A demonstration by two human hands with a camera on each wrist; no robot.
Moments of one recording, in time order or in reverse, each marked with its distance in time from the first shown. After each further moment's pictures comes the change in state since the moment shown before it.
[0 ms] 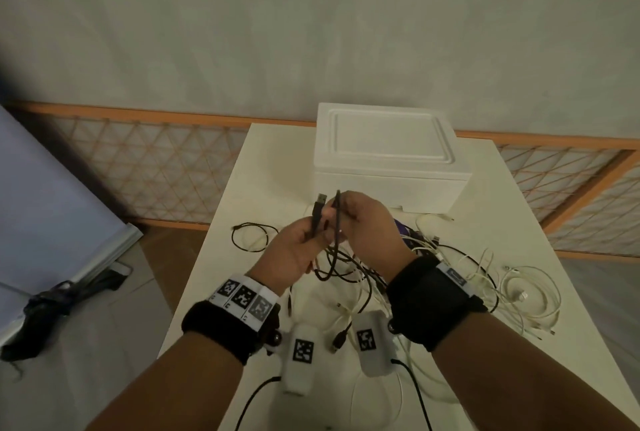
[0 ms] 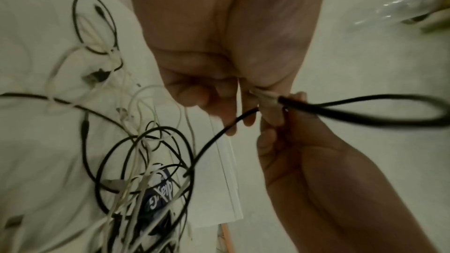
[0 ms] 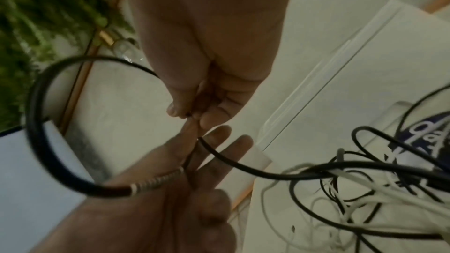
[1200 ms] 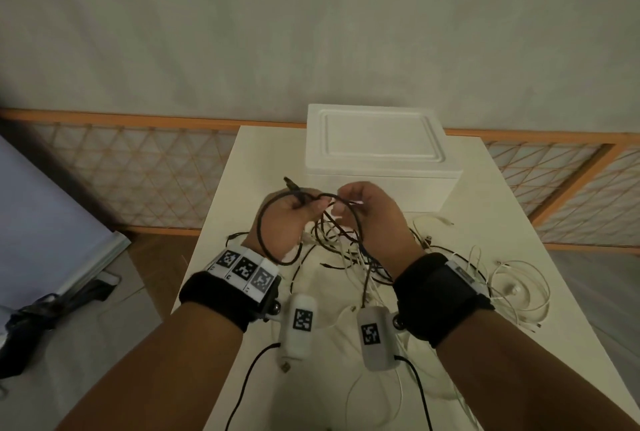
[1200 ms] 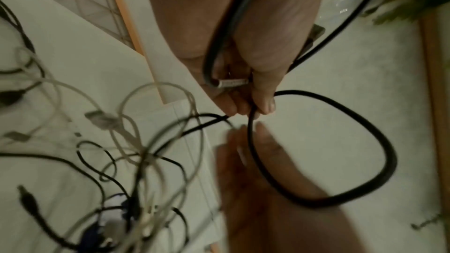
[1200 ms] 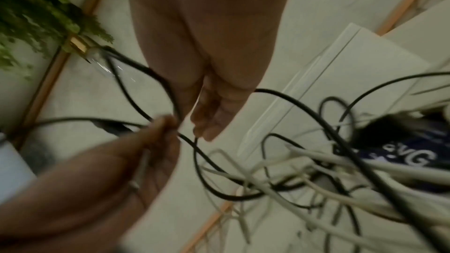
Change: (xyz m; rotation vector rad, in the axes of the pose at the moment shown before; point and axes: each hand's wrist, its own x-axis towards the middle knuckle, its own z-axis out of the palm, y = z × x) left_hand 0.032 0.033 -0.009 -0.039 0.107 0.204; right_hand 0.007 0.011 -0.016 0.281 0.119 0.021
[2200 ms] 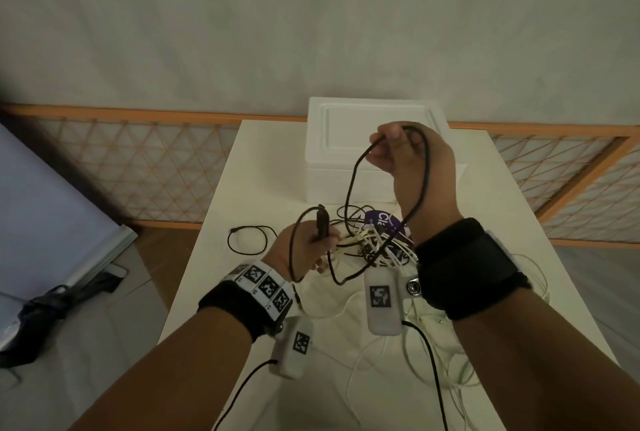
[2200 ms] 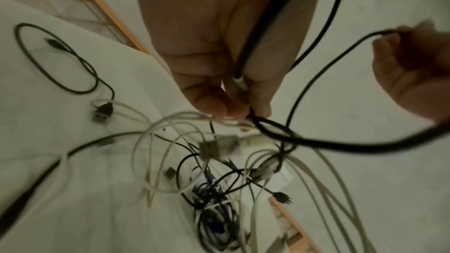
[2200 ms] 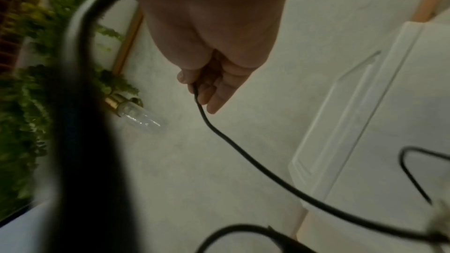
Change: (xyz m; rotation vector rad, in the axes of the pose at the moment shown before) left_hand -0.013 -0.056 0.021 0.265 -0.218 -0.253; right_hand 0.012 -0.069 -0.029 0.196 0.265 -0.179
